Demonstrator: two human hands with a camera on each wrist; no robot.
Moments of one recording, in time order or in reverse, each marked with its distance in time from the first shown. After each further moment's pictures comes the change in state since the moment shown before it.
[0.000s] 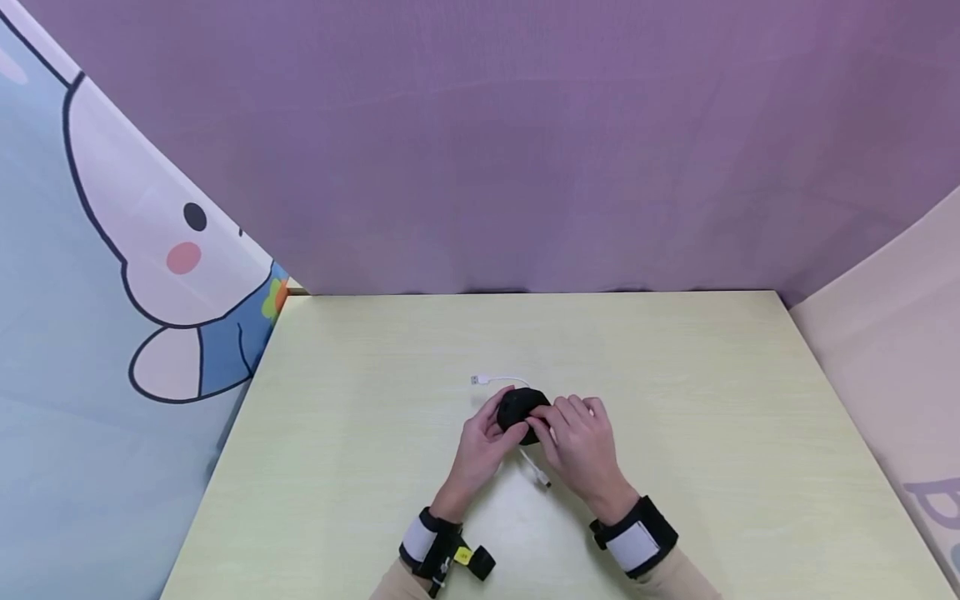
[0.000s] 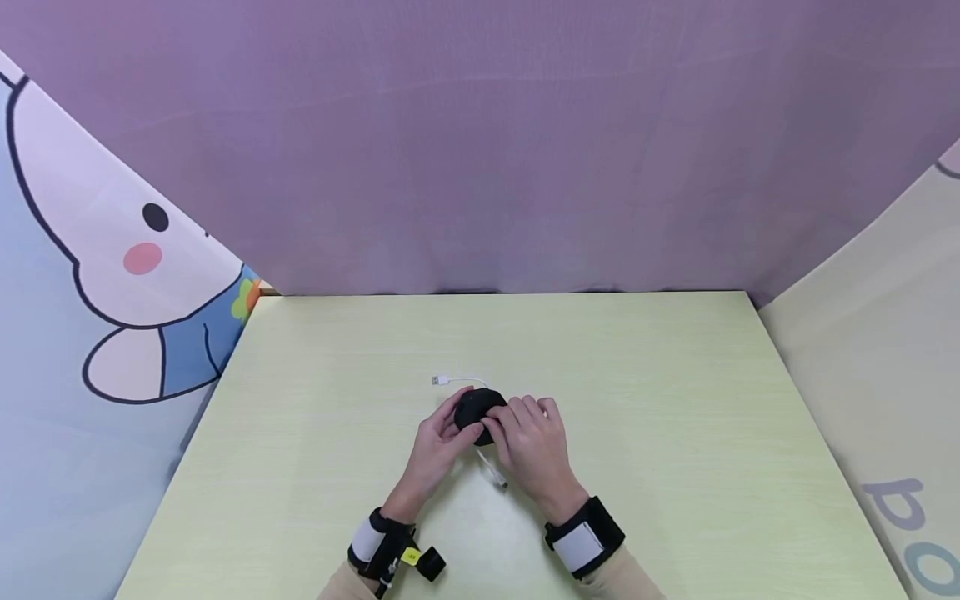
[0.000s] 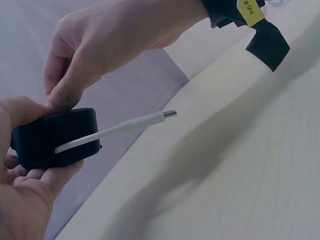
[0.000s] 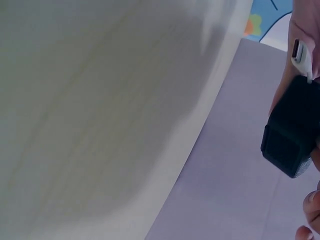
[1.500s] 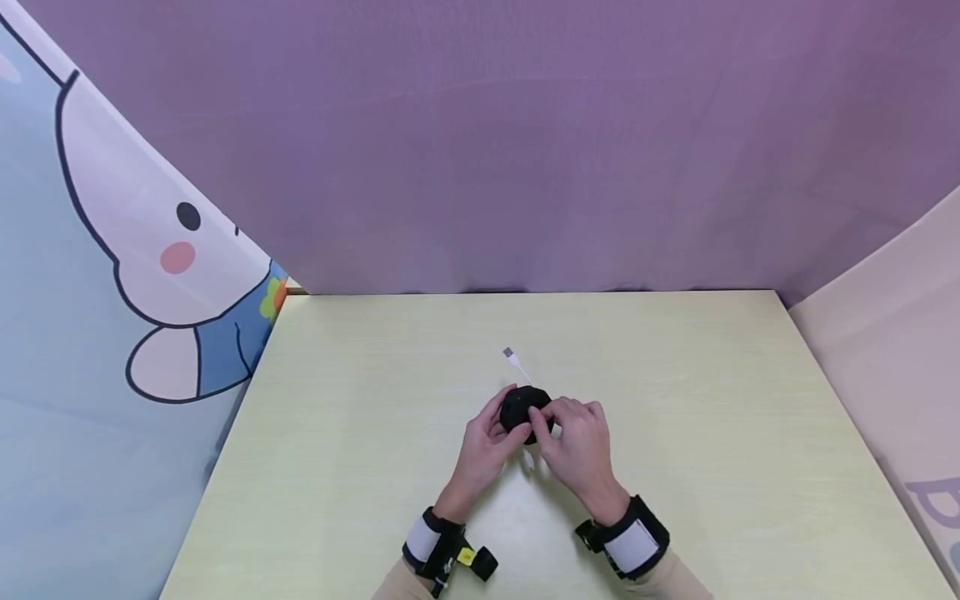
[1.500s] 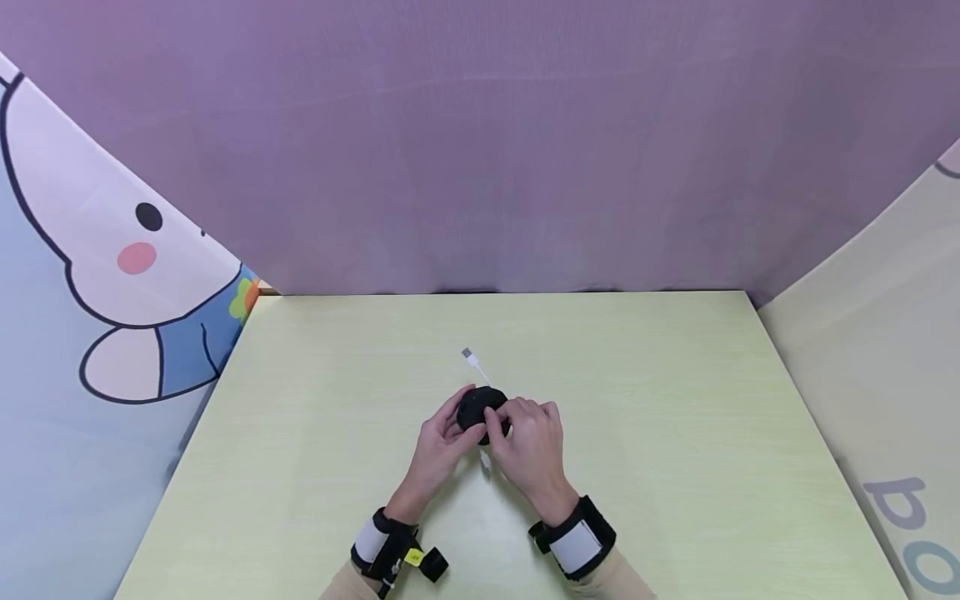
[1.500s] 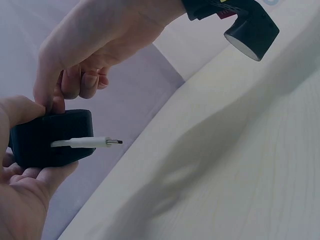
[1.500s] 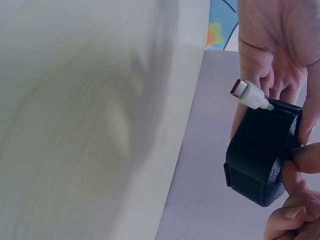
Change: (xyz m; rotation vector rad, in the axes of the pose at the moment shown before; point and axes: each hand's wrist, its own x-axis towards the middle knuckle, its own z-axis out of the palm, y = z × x) left_hand 0.002 0.002 0.005 0.042 0.002 0.024; right_hand 0.011 -0.017 -0.004 0.221 -0.051 0.384
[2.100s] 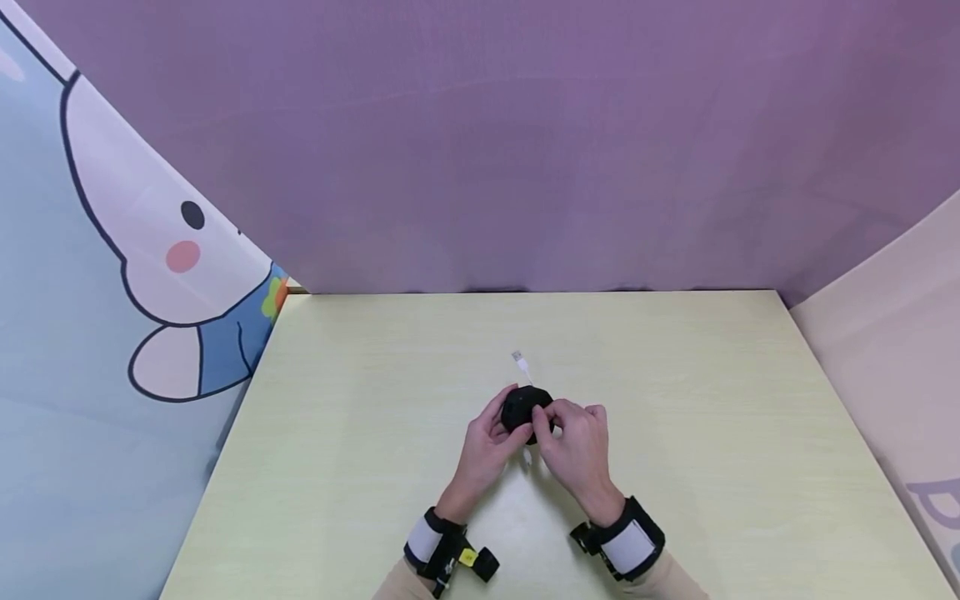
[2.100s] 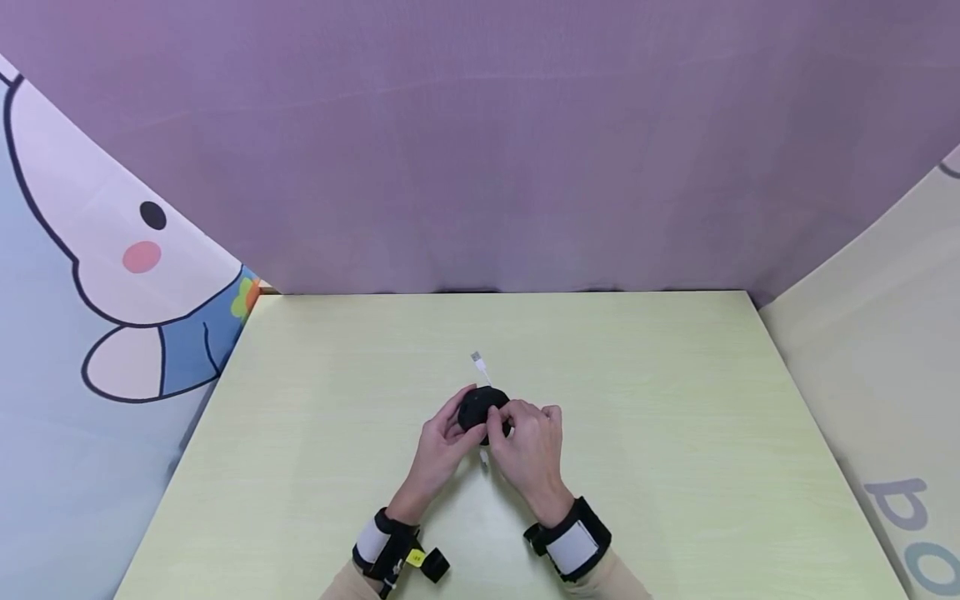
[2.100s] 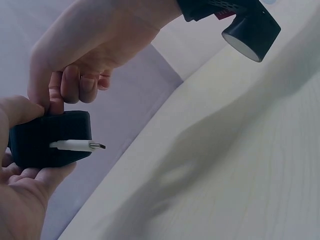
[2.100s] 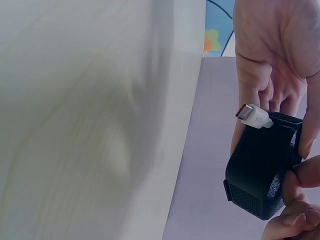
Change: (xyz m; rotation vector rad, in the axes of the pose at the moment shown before) left_hand -0.001 0.000 0.003 0.008 0.017 0.000; right_hand -0.002 -0.004 0.003 0.016 0.020 0.107
